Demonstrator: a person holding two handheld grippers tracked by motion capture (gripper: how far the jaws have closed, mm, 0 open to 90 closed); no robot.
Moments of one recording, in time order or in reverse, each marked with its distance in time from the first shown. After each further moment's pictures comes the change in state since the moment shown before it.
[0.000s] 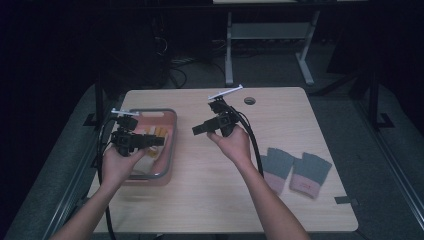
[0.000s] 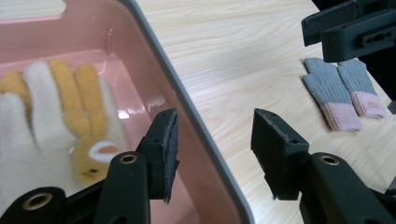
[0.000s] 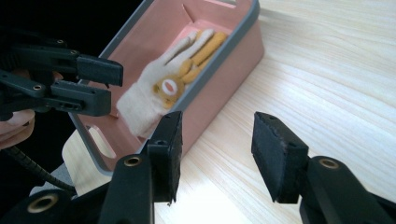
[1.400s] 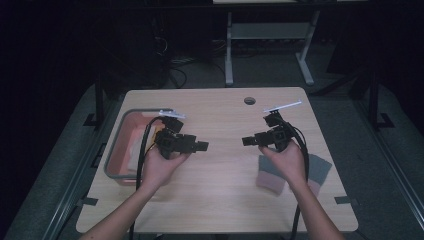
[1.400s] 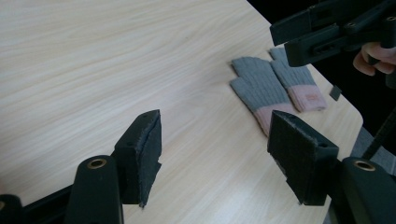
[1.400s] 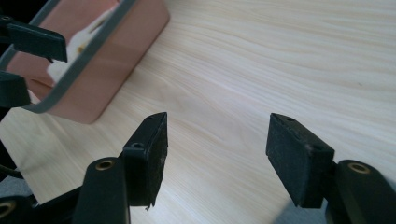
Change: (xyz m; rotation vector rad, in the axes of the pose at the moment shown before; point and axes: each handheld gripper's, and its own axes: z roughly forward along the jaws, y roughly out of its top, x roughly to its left) left arm -0.092 0.015 0.061 0.013 -0.151 0.153; right arm -0.069 -0.077 -0.095 -0.043 -0.171 0.058
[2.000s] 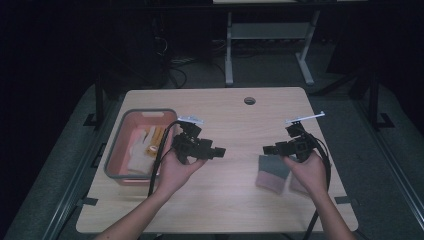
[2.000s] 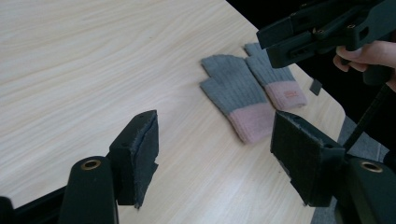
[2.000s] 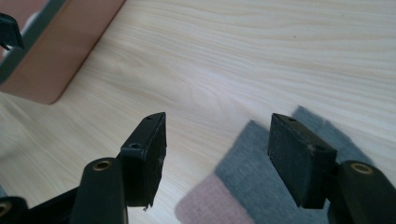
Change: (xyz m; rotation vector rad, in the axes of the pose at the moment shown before) left arm -0.028 0.000 0.032 0.006 -0.056 0.051; right arm -0.043 -0.039 -0.022 0.007 -0.067 0.035
